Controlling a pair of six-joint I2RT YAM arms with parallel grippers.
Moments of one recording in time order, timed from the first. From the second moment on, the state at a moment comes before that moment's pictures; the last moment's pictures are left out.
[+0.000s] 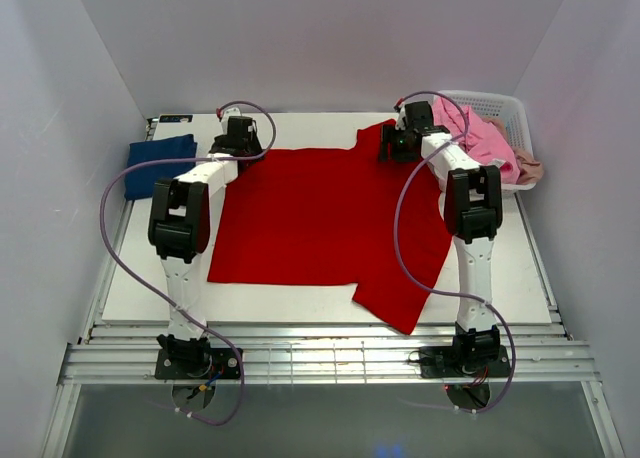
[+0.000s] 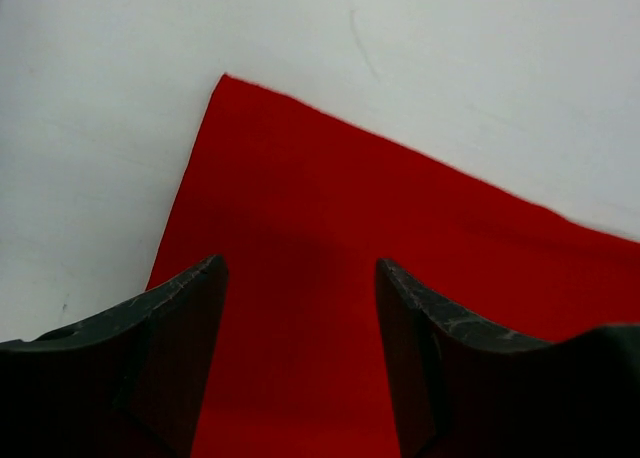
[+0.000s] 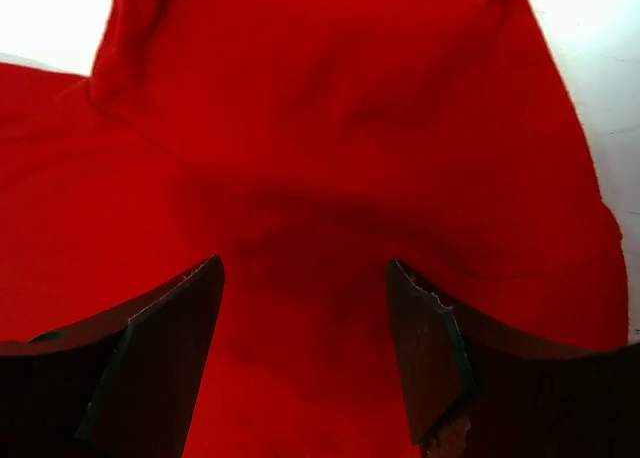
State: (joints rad) left arm -0.20 2.11 1.57 -0.09 -0.32 -0.40; right arm 0.19 2.36 1.96 -0.42 -0.20 0.12
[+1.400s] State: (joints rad) left arm -0.04 2.14 1.49 0.16 0.04 -0.19; right arm 0.15 2.30 1.93 -0.39 -0.17 0.06
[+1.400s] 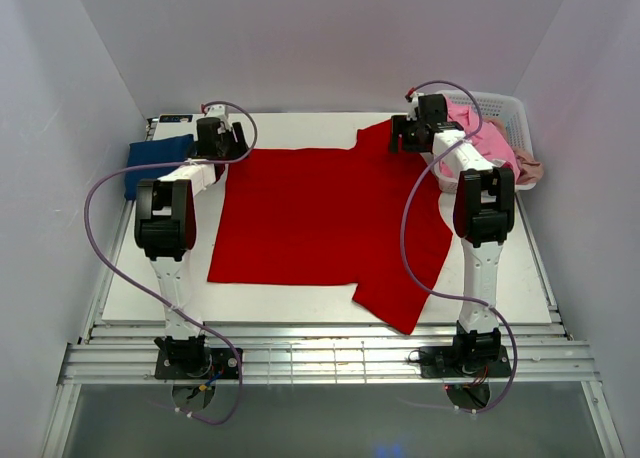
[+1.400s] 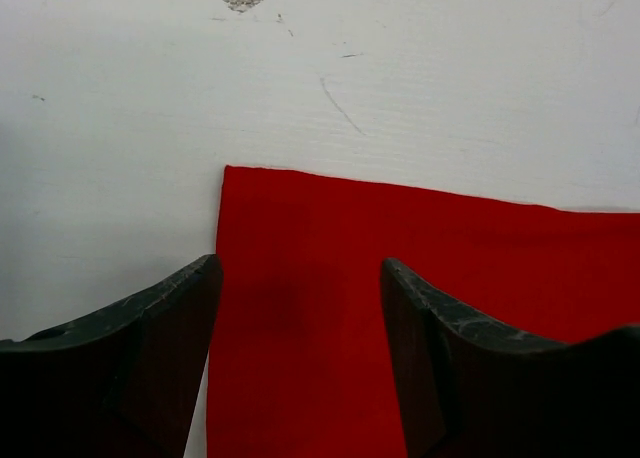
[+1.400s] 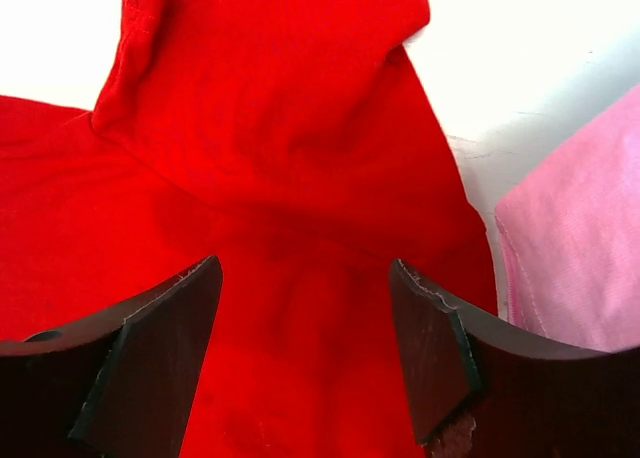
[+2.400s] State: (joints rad) left arm -0.05 2.48 1.95 -0.03 -0.07 -0.16; right arm 0.10 2.59 2.24 -0.30 -0.19 0.12
